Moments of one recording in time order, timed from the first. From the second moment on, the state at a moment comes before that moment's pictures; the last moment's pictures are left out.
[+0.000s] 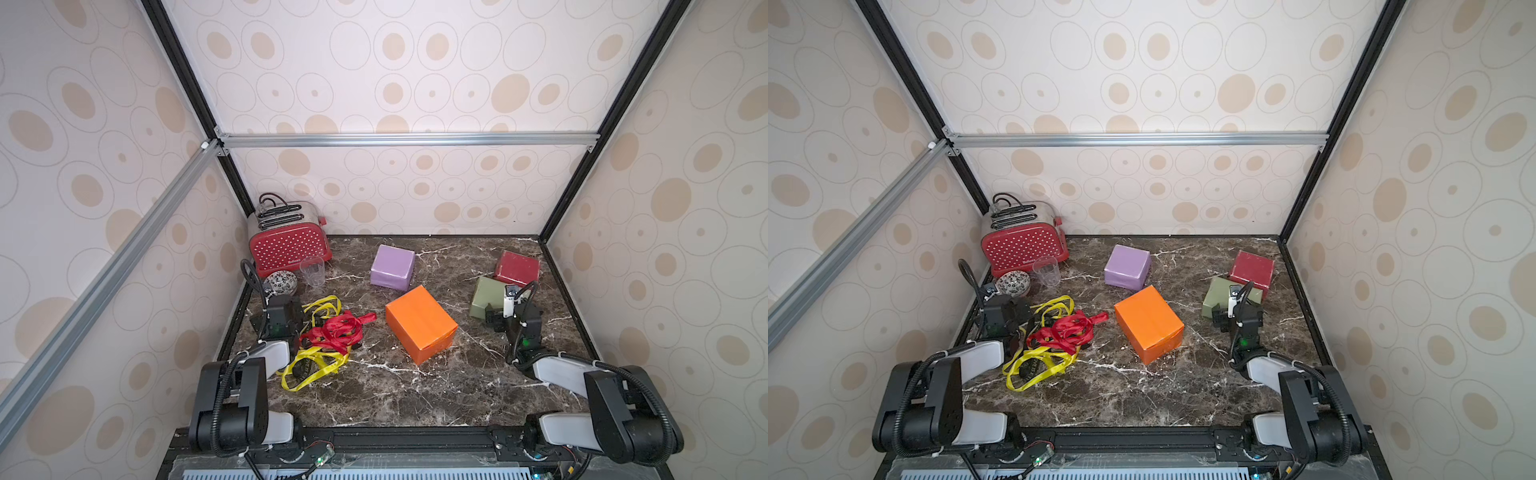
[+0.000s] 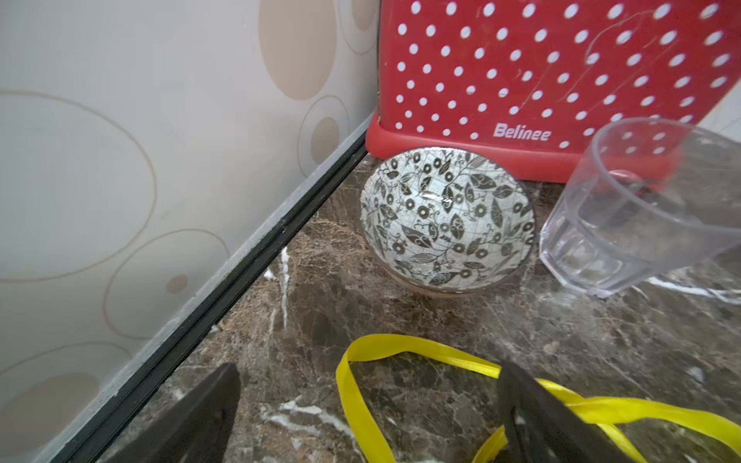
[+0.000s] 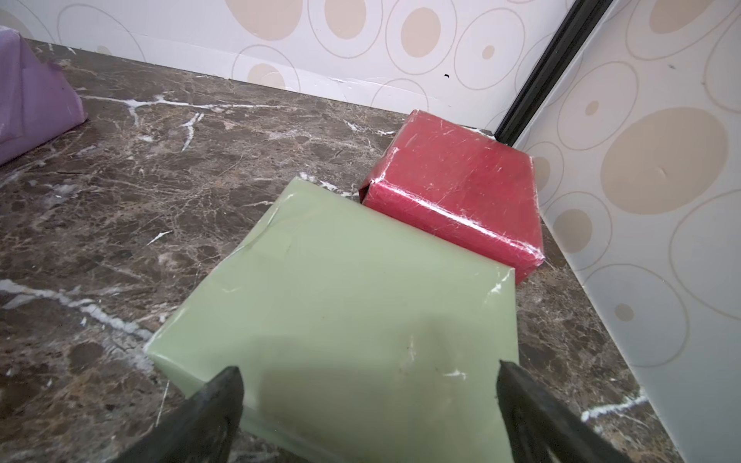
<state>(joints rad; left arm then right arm) 0.10 1.39 0.44 0.46 -0.43 -0.18 0.11 1.32 0.34 0.59 0.23 -0.12</state>
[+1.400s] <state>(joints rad) -0.01 1.53 0.40 0.76 -0.30 0.04 0.04 1.54 0.43 0.70 0.04 -0.02</state>
